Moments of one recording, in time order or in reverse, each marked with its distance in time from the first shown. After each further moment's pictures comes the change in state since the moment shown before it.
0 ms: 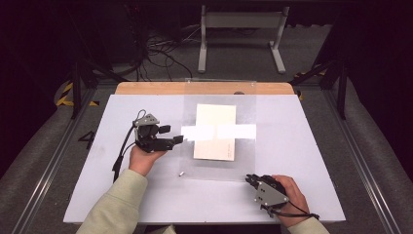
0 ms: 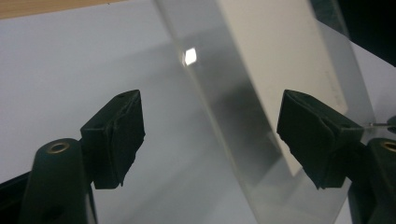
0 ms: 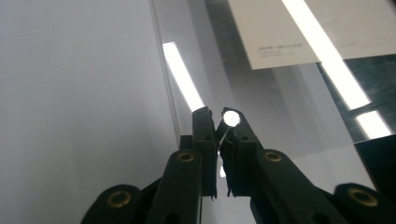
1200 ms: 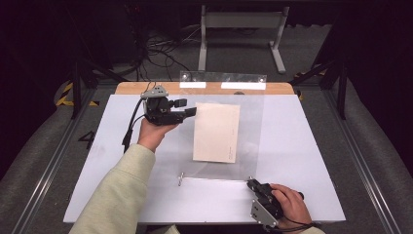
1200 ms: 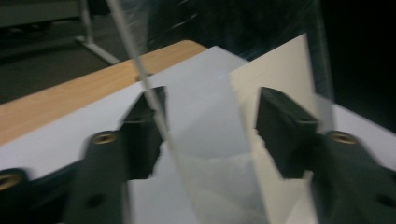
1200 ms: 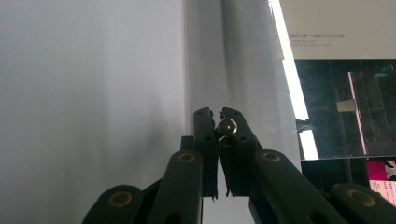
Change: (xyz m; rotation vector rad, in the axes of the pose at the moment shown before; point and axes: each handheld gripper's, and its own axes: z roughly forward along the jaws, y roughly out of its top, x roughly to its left) left arm -0.018 0.080 0.001 -0.131 -0.112 0.138; right arm 0.027 0.007 -0.004 0.094 -0.134 -0.269
